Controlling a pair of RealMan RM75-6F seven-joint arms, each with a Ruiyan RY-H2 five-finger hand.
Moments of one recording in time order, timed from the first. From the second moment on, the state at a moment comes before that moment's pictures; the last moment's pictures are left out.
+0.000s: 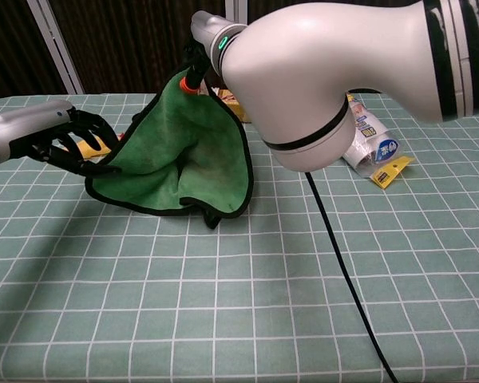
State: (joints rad) left arm -0.57 -1.53 -0.19 -1.54 1.04 0.96 0.12; right arm 1.33 -2.04 0.63 -1.01 -0.43 0.97 -0.68
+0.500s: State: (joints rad) left arm -0.58 -1.61 -0.18 -1.43 0.95 1.02 0.25; right arm 1.31 -2.03 0.61 -1.04 -0.44 0.97 -0.64
